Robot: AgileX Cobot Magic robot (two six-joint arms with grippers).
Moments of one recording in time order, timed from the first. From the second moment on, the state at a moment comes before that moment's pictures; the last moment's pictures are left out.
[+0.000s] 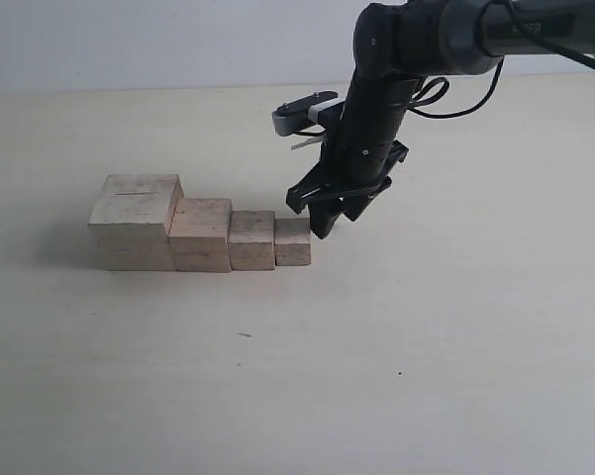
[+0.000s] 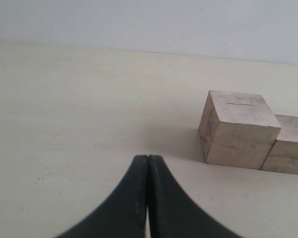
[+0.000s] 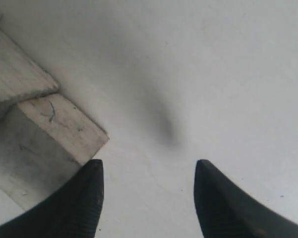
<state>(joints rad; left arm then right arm) 0.00 0.01 0.00 -0.13 0.37 0.05 0.60 2.26 -1.68 0.21 1.00 -0.31</state>
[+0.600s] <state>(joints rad) 0.00 0.01 0.00 -0.13 0.37 0.05 0.60 2.19 -1.68 0.12 1.00 -0.27</state>
